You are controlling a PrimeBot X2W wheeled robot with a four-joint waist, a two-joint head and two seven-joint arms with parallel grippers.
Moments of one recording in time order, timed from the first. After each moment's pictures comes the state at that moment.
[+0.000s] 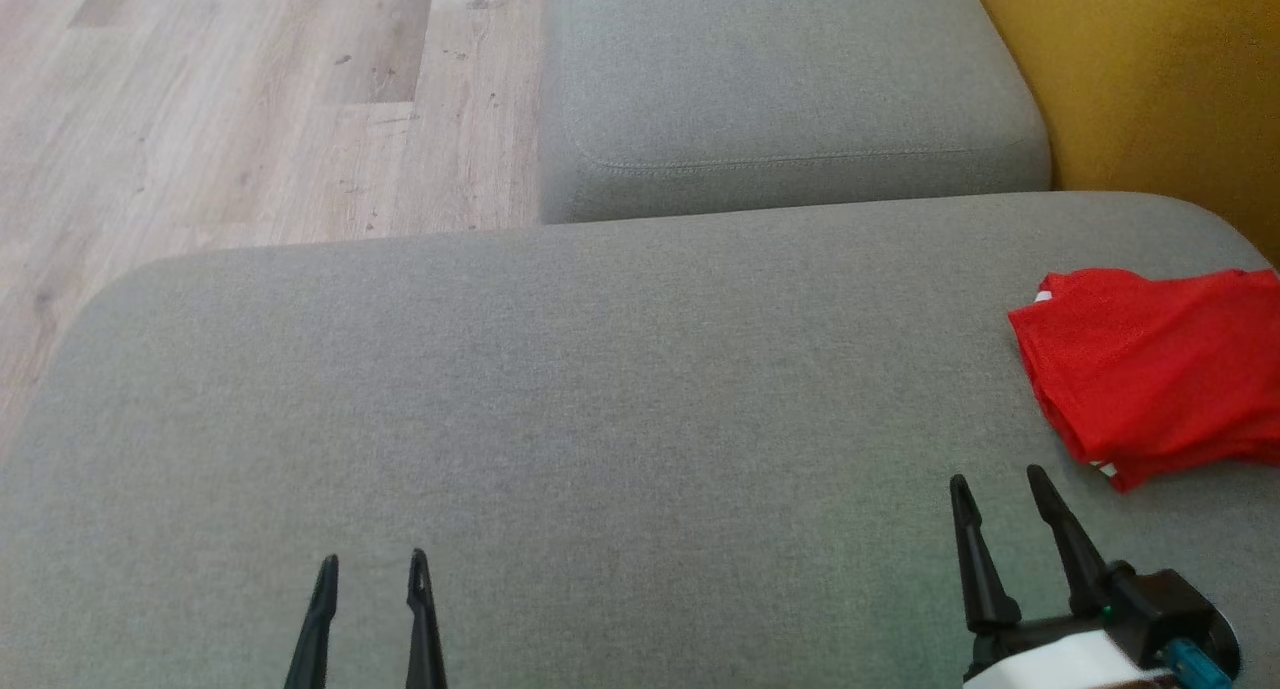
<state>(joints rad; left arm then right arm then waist) 0.31 0.06 -0.21 -0.06 -0.12 0.15 -0.26 0.16 -0.07 0.08 0.16 0.13 0.12 -0.25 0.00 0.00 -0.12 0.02</state>
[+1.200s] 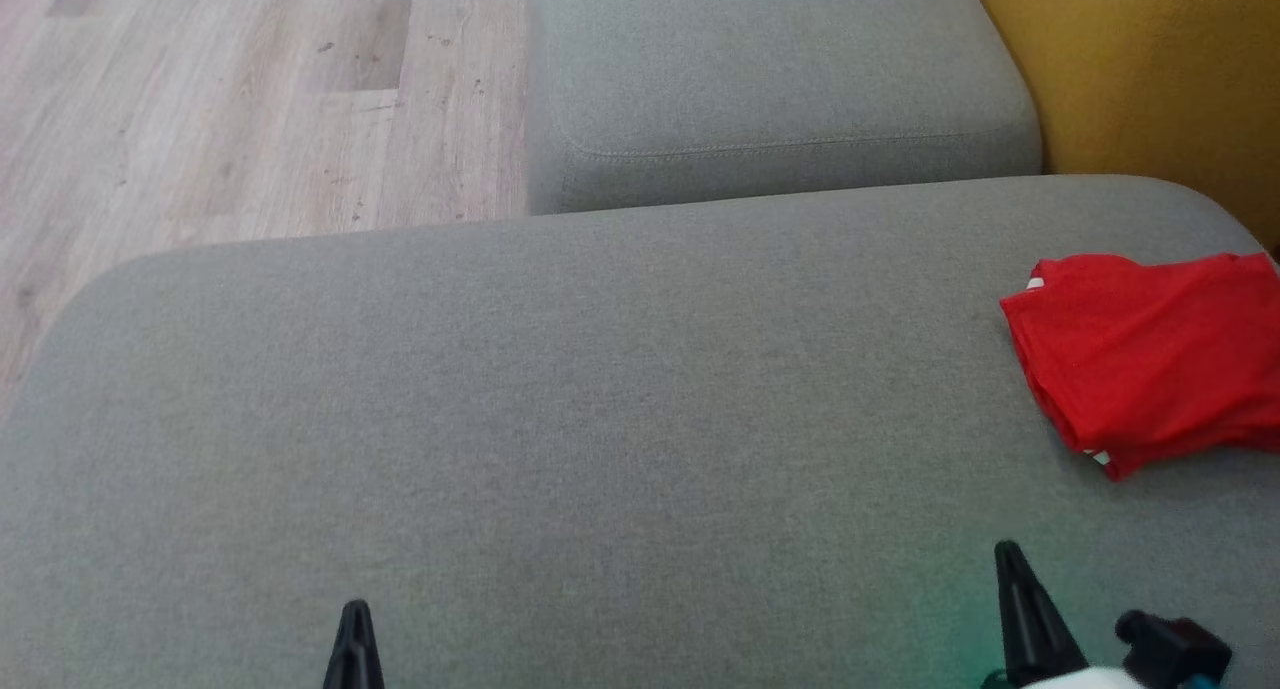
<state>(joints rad) 0.30 0.06 -0.19 0.09 -0.36 0.10 -0.21 0.21 -0.05 0.08 0.28 0.36 0.12 -0.20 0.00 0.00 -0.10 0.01</state>
